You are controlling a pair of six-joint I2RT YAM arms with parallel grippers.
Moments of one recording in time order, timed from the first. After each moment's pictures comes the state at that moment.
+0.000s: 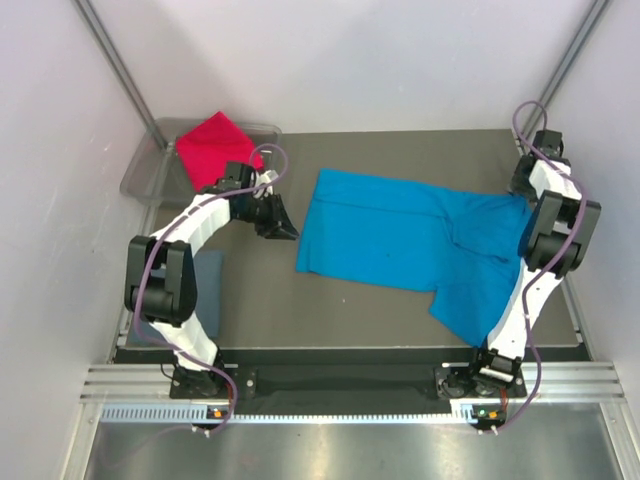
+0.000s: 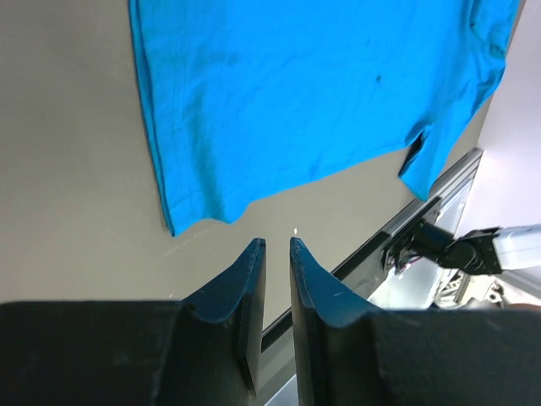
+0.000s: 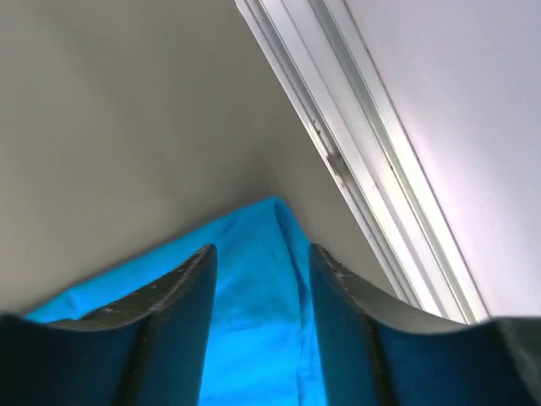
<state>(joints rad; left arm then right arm) -0.18 1.72 1.23 -0.58 0.69 -0.40 -0.33 2.19 1.76 -0.51 0.19 0.11</state>
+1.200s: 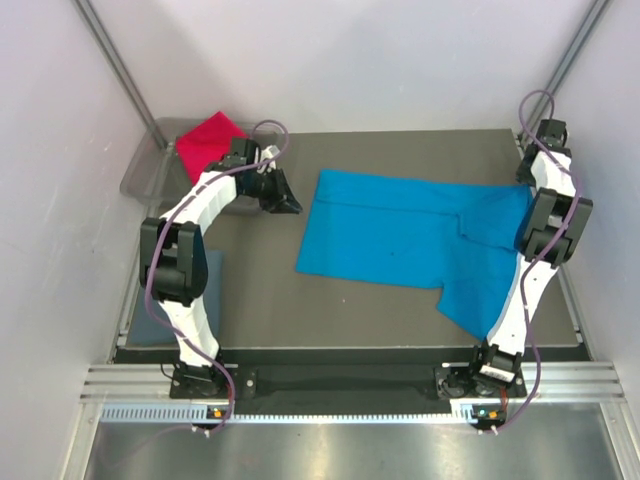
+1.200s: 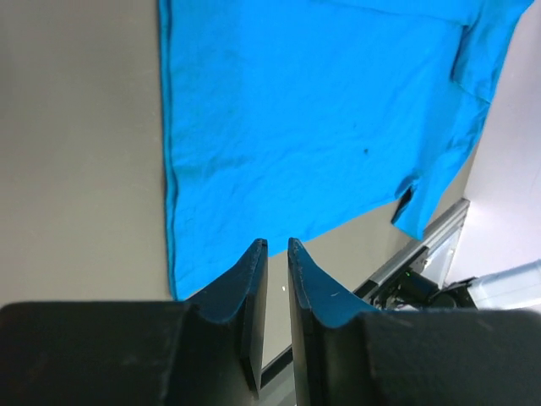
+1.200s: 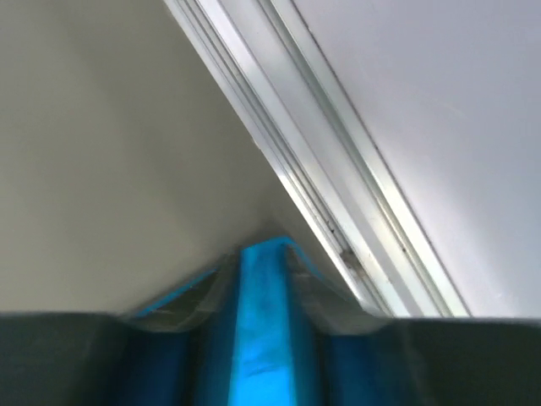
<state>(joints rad) -0.18 1.90 1.52 -0.61 0.64 -0.47 -0.34 2.40 2.08 -0.56 0.17 0.13</state>
